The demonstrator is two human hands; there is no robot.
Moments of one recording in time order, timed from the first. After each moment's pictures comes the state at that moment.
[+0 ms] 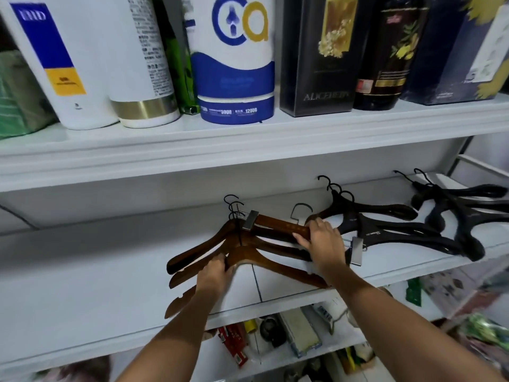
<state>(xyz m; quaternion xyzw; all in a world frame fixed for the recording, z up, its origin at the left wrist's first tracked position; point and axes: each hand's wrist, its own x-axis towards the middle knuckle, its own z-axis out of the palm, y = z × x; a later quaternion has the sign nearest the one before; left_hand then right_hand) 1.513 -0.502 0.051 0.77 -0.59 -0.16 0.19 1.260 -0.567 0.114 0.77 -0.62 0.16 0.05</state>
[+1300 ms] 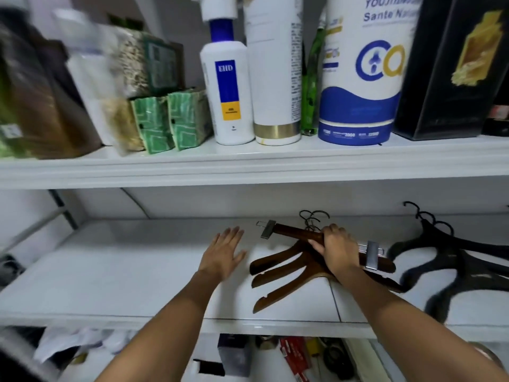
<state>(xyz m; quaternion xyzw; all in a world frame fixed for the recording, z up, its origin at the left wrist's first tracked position) 1.671 -0.439 0.133 0.76 -0.65 0.02 0.08 1.407 -0.554 0.144 0.82 -0.55 0.13 0.06</state>
